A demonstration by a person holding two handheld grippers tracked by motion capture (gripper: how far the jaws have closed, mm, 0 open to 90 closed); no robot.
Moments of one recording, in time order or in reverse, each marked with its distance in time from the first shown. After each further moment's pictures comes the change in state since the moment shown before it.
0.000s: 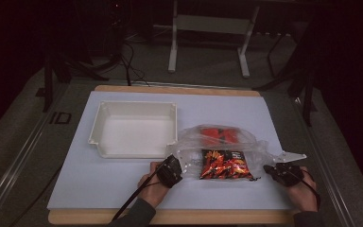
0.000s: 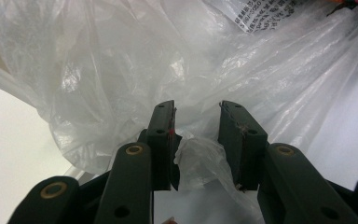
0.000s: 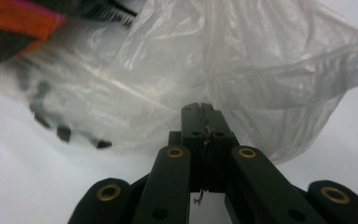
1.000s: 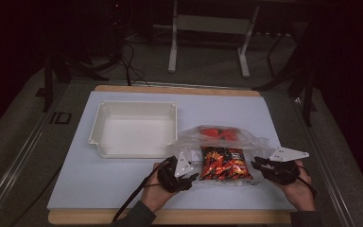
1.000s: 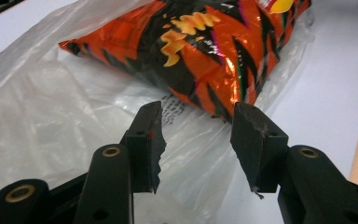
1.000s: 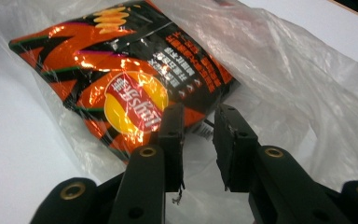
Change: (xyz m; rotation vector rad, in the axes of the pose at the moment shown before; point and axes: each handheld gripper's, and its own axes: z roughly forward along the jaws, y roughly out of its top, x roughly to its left) left arm -0.005 0.013 -0.040 -0.269 -0.284 -0.026; right arm 0.037 0.043 -0.038 -0.205 0.117 -0.115
